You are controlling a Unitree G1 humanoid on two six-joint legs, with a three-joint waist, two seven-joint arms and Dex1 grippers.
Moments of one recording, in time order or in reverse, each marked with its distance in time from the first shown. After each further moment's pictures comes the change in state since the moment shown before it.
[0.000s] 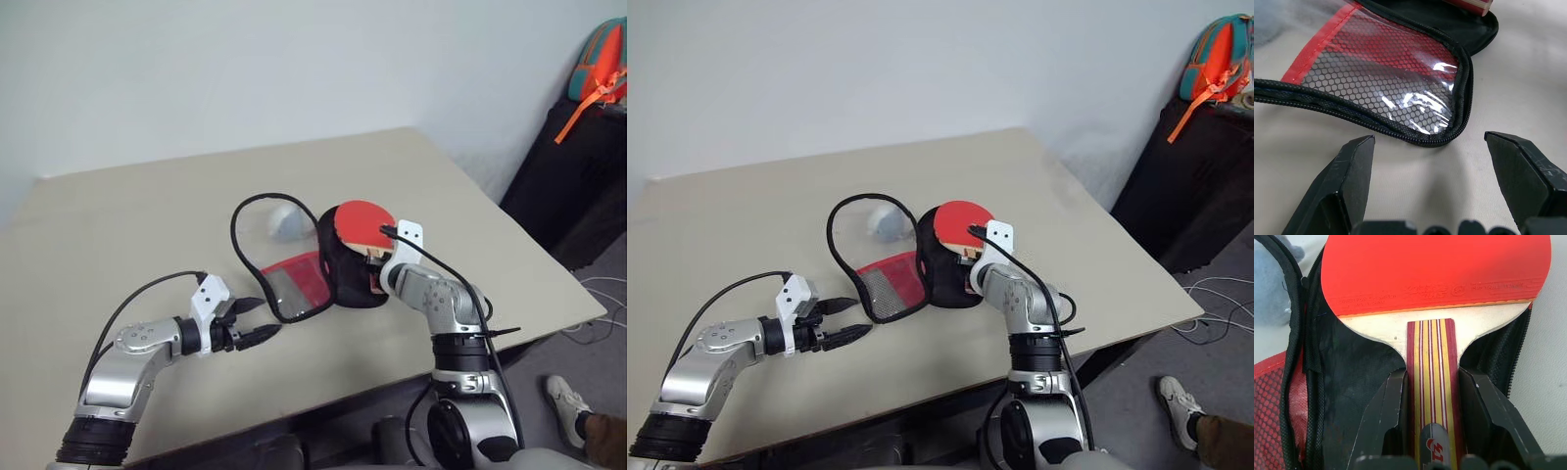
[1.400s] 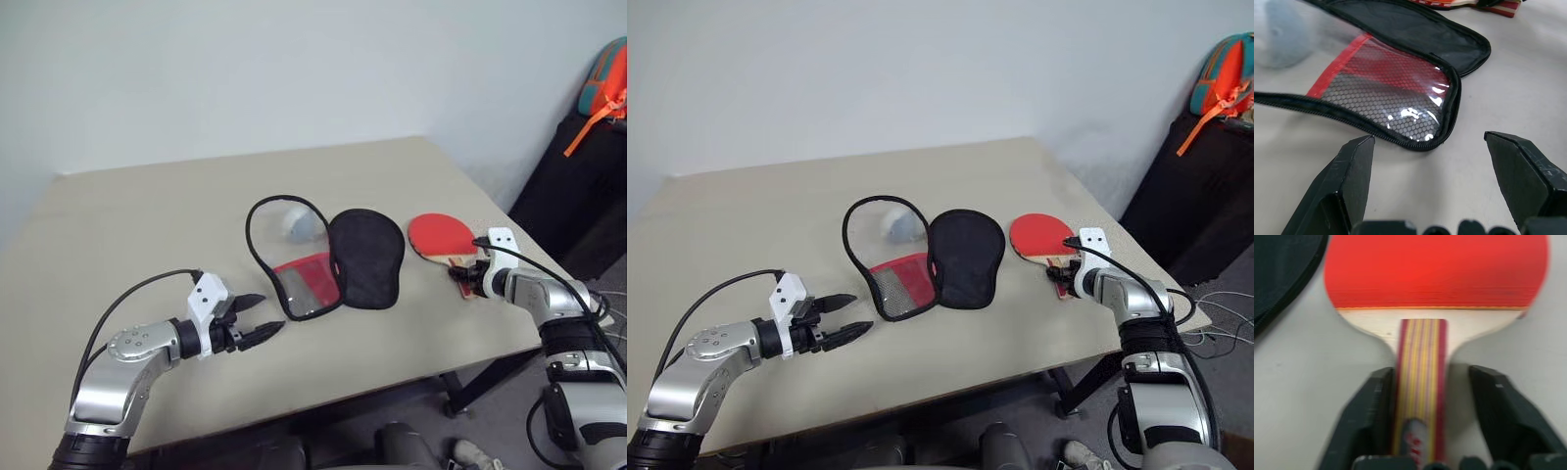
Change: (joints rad) left arm 0.072 -0.012 0.059 -0.187 -0.039 0.095 0.078; right arm -0.025 -0.659 0.085 0.455 -0.033 -0.251 0.581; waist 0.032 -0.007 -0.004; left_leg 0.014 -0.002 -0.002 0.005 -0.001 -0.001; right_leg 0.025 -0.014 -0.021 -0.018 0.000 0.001
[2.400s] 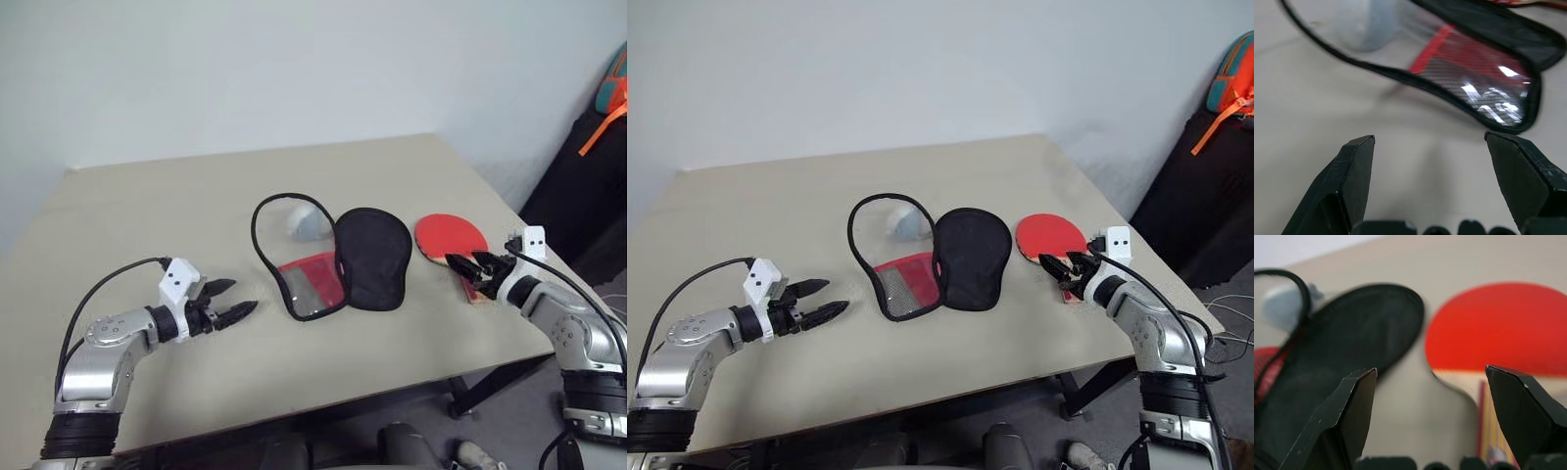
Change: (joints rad) left arm -0.095 0.023 0.069 0.204 0.033 -0.085 -0.050; right arm 0.320 0.002 -0.169 -0.494 0.234 -0.067 0.043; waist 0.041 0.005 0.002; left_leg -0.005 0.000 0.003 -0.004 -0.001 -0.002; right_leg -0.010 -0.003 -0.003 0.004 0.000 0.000
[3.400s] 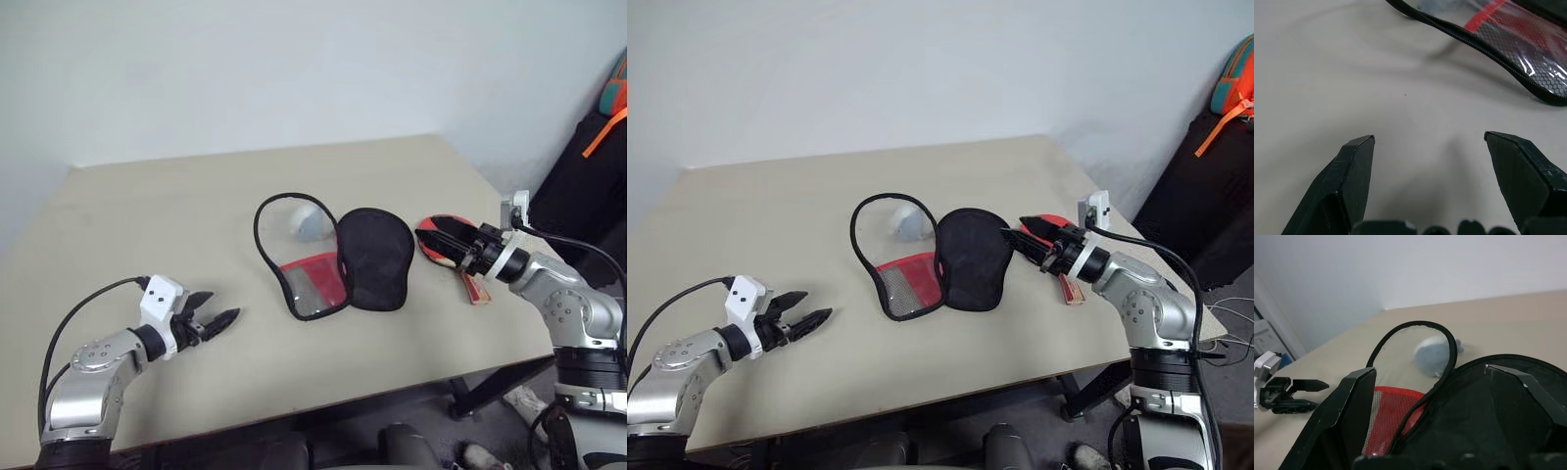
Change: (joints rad) left arm 0.117 -0.032 0.059 0.019 0.019 -0.037 0.142; right arm -0.141 0.017 0.053 -0.019 0.155 -0.072 0.379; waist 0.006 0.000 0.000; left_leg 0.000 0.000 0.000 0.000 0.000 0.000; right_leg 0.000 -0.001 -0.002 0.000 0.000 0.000
